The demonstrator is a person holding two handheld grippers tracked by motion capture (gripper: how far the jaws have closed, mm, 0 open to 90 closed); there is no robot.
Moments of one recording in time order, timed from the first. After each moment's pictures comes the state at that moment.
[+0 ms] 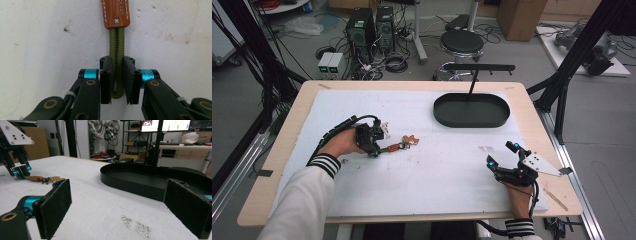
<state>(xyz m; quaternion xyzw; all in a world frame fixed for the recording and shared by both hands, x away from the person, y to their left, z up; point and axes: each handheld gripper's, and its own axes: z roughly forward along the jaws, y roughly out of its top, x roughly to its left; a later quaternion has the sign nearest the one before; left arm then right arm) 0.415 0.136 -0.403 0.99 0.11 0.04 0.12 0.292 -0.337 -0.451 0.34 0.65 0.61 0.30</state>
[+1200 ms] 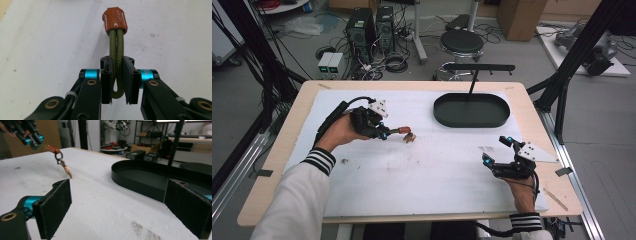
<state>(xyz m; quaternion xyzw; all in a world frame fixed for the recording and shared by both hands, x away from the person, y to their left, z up) 0.408 0.136 -0.335 0.95 0.12 0.09 0.29 0.306 -0.326 -0.425 0.30 0.70 0.60 0.25</state>
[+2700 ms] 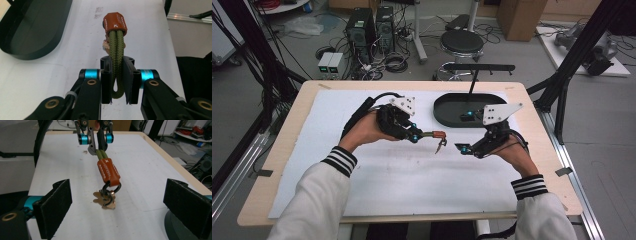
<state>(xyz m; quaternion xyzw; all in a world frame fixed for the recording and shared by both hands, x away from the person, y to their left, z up) 0.388 0.063 -0.299 0.92 0.04 0.02 0.39 0.363 -0.241 -0.320 0.07 0.85 0.52 0.11</state>
